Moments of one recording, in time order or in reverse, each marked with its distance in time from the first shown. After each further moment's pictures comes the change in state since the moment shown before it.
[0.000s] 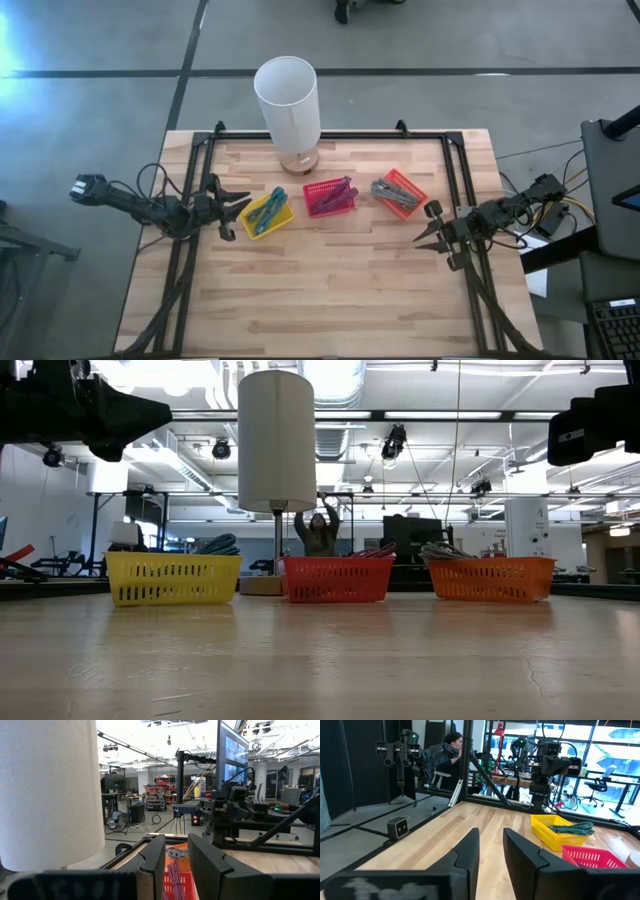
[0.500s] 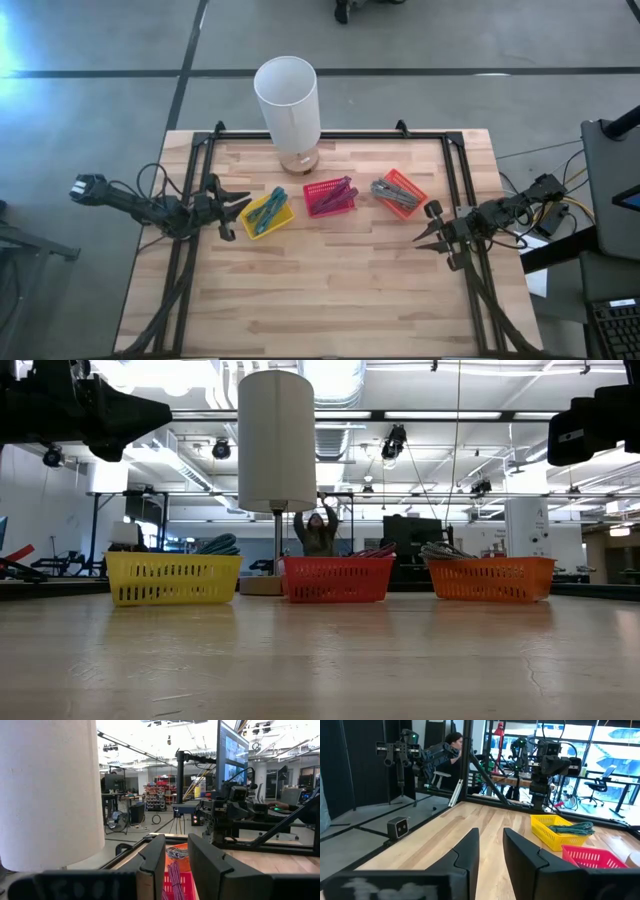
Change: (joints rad) left arm 0.000 0.000 0.000 0.000 0.000 0.000; right arm 0.000 0.000 0.000 0.000 0.000 0.000
